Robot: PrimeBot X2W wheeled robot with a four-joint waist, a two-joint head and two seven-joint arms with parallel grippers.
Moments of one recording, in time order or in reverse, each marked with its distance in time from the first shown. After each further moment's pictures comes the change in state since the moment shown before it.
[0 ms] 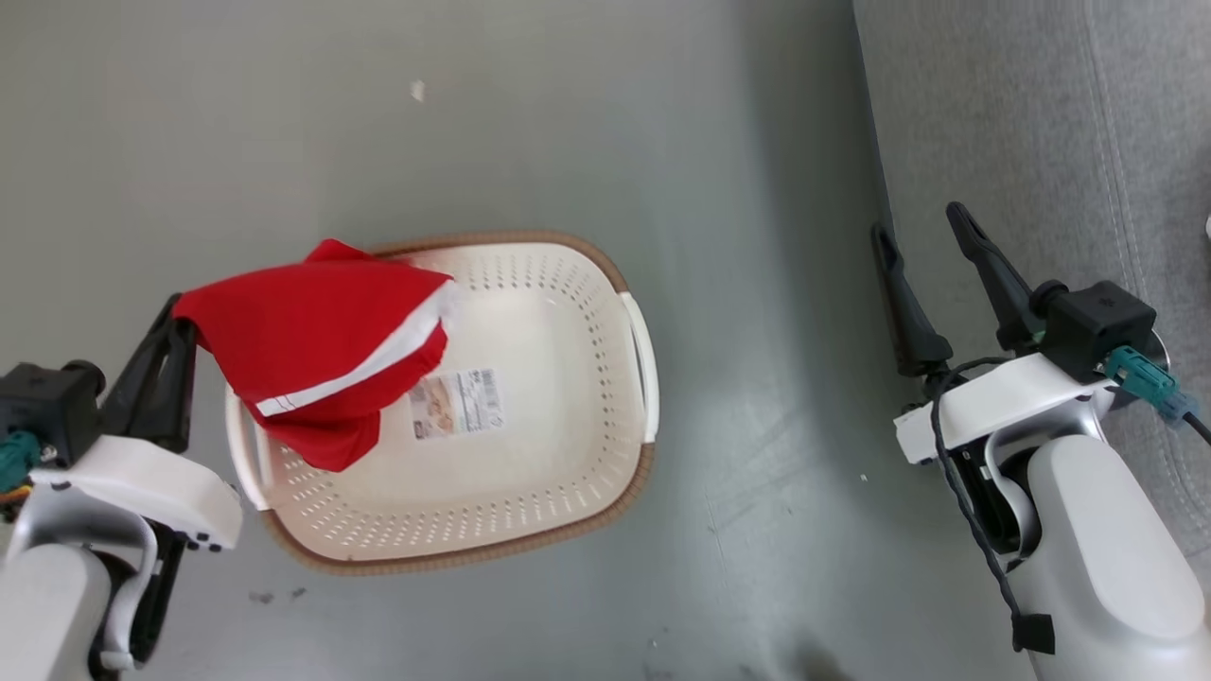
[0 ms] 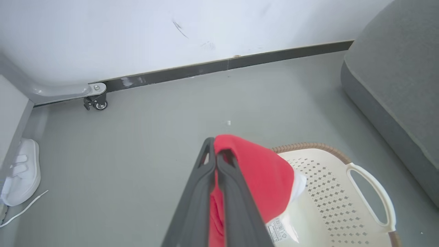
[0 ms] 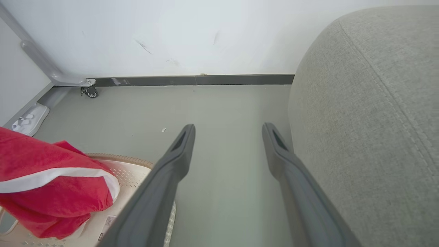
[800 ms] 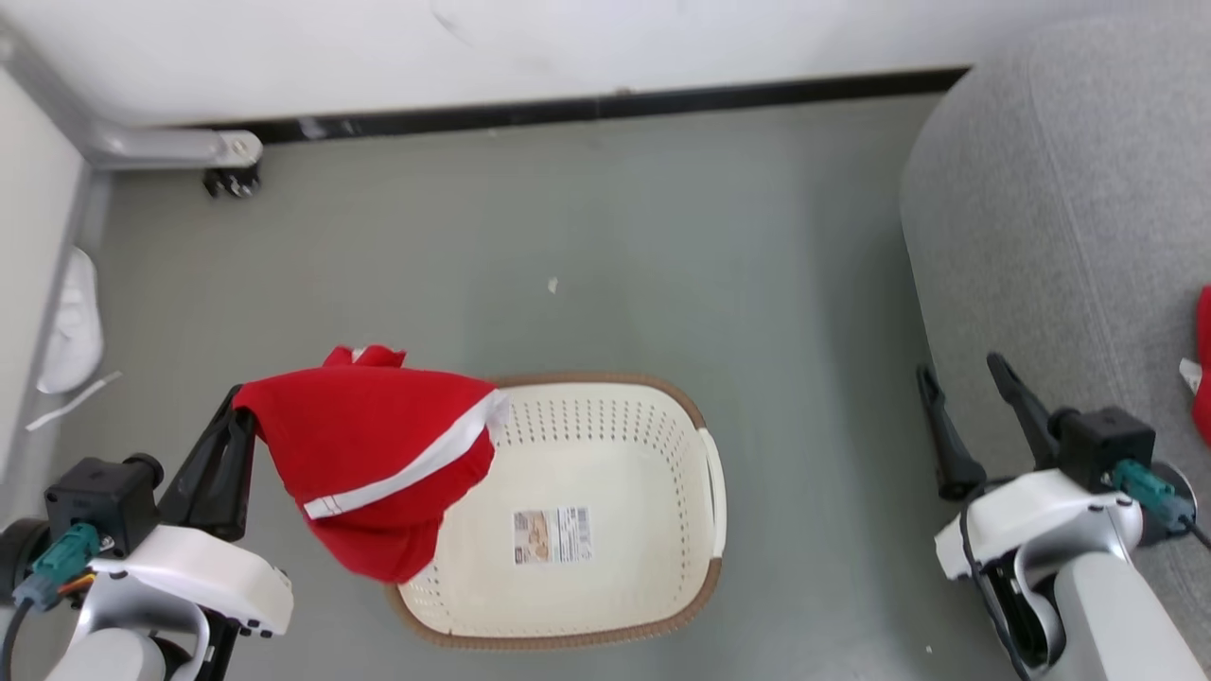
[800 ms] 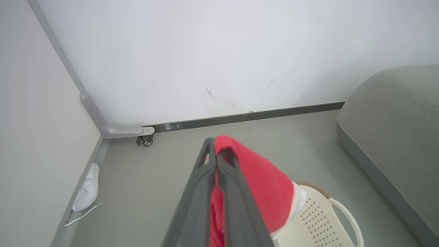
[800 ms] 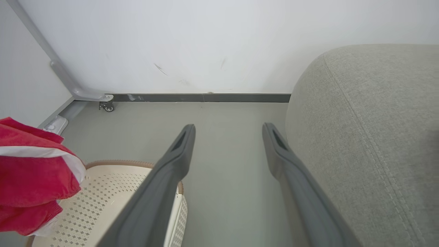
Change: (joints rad) left arm 0.144 -0.057 -0.016 -0.042 -0.027 0.011 -0.048; right arm 0.167 -0.001 -0.104 0.095 -0.067 0.000 0.000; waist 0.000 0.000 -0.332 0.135
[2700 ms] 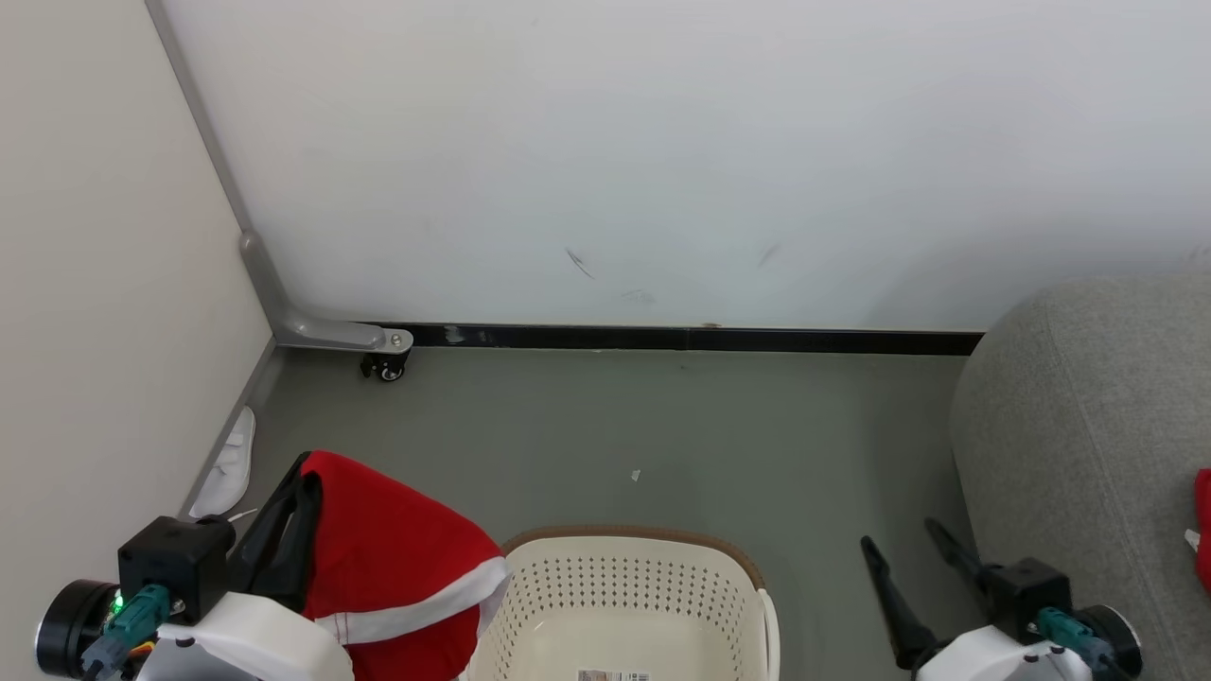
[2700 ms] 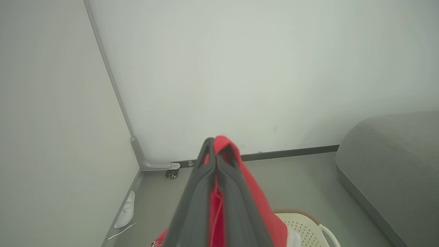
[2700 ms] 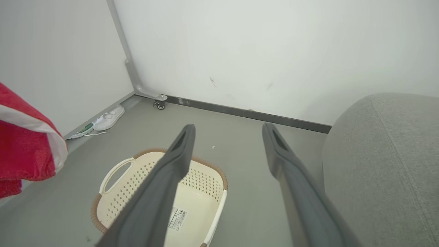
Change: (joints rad) left arm 0.151 0.023 -0.058 -0.281 0.044 0.150 0.173; right arm 0.244 0.005 0.080 -0.017 -0.042 0.000 0.000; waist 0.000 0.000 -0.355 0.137
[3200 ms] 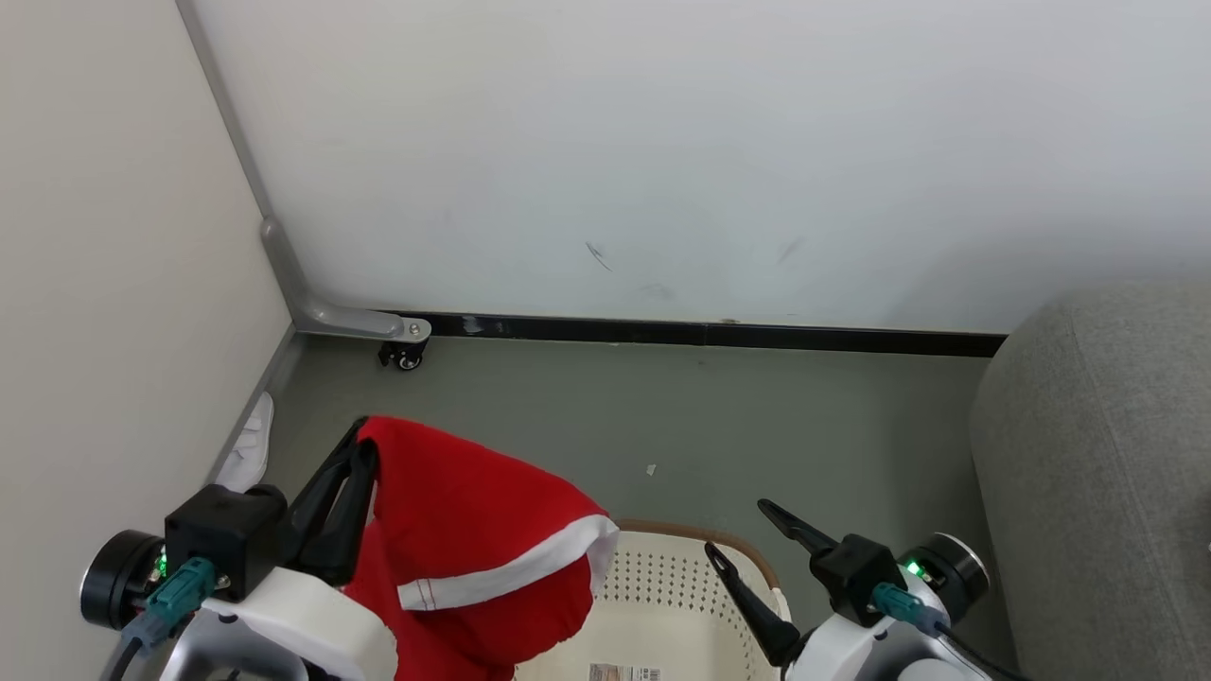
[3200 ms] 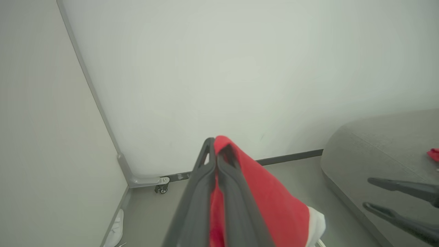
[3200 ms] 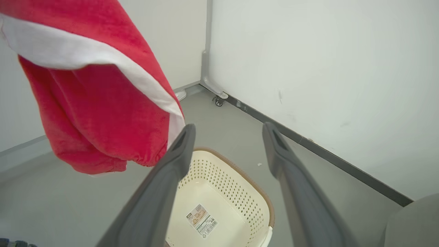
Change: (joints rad) left arm -0.067 -0.010 -0.058 -0.056 0.018 -0.004 0.044; right arm -0.147 -0.013 0.355 0.044 -0.012 0.000 0.000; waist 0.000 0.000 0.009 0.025
